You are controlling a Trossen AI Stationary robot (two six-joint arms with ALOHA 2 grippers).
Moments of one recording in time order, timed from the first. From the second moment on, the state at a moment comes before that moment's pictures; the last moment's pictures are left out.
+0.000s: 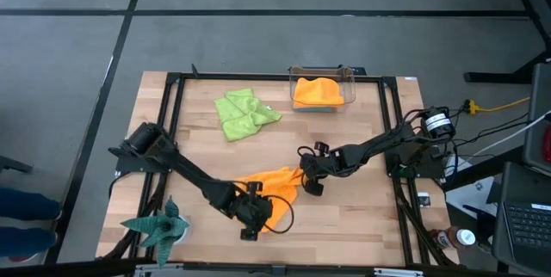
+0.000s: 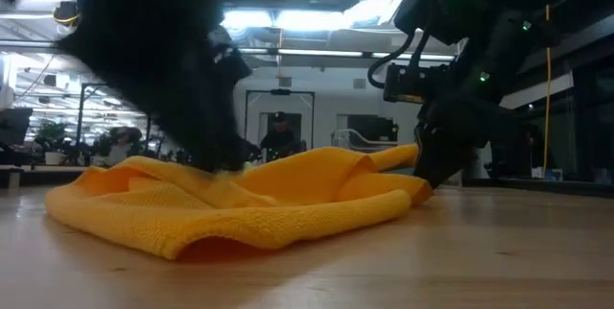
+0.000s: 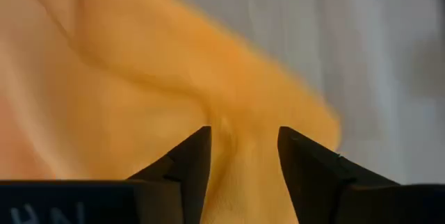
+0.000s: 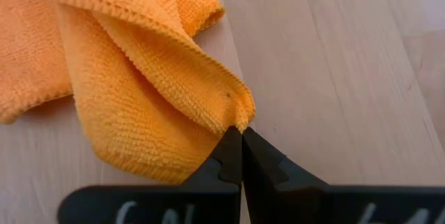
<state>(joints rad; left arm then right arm) -0.52 1.92 1.25 -0.40 -0.24 -0.44 0.22 1.73 0.80 -0.18 0.24 0.39</state>
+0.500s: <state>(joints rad) -0.52 2.00 1.25 -0.34 -0.35 -0.44 0.22 1.73 0.80 -0.18 0.24 0.39</state>
